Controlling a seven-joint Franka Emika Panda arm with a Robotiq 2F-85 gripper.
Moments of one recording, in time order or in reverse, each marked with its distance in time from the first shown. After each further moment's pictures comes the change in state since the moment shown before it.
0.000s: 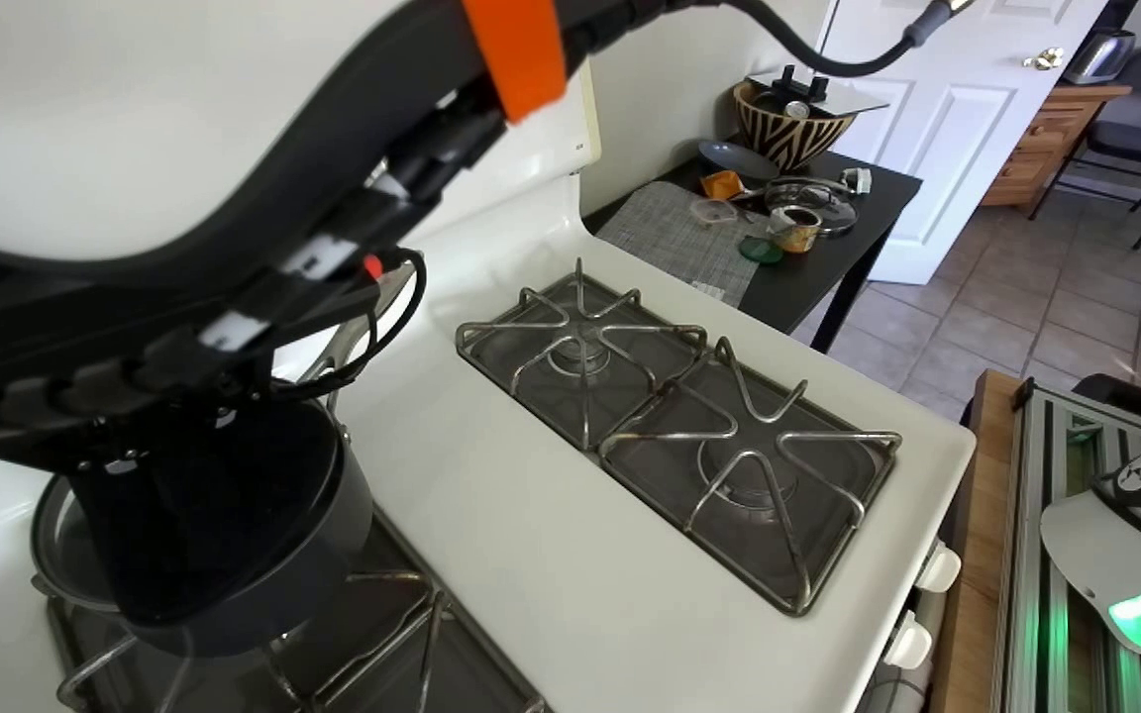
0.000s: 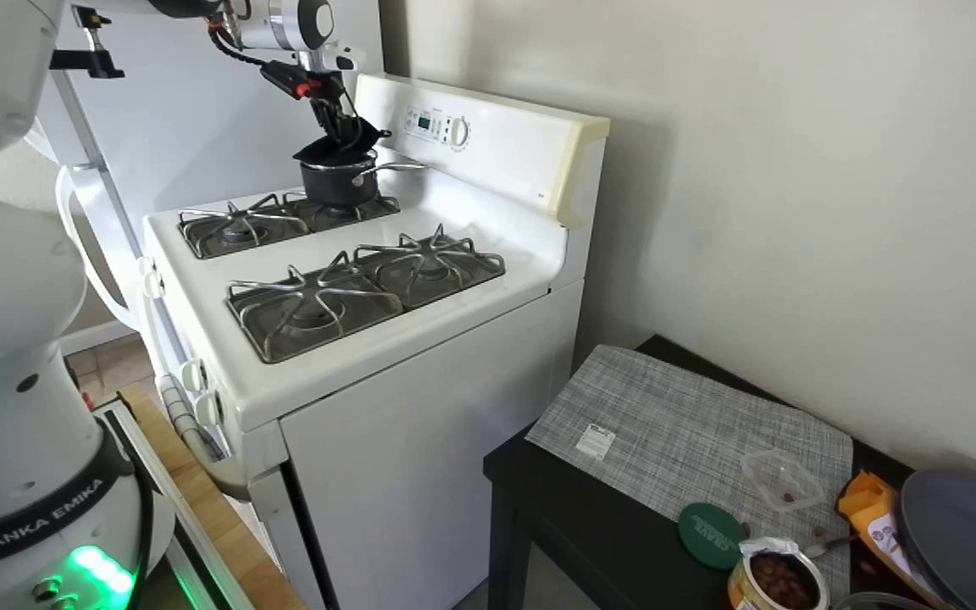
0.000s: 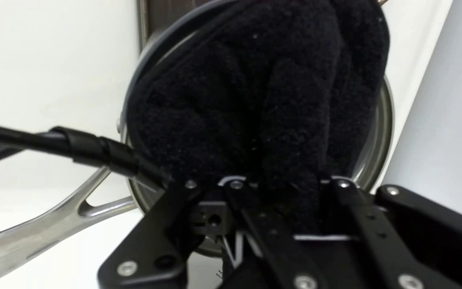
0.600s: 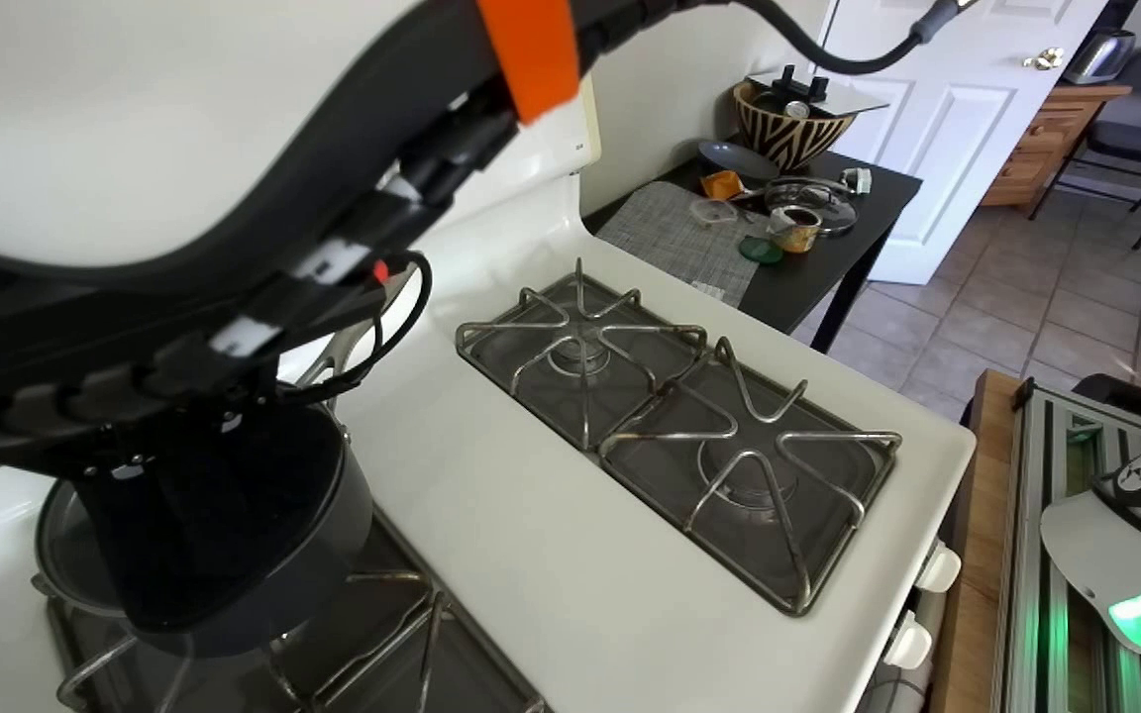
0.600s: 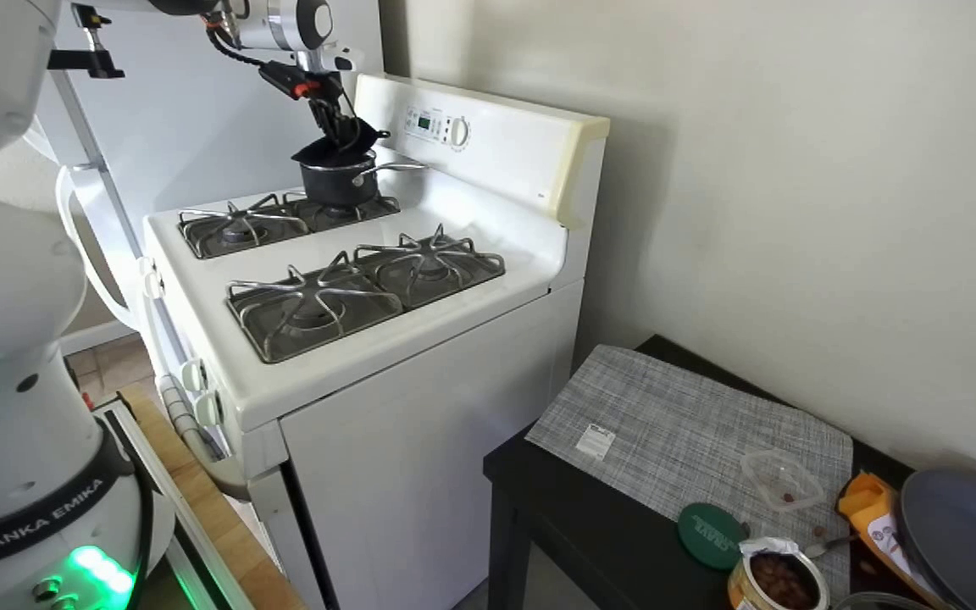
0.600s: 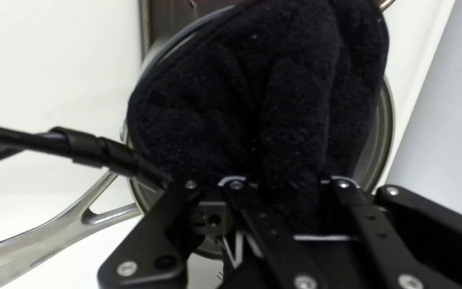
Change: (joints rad) arm 0.000 -0.009 0.002 -0.017 0.002 0.000 0.004
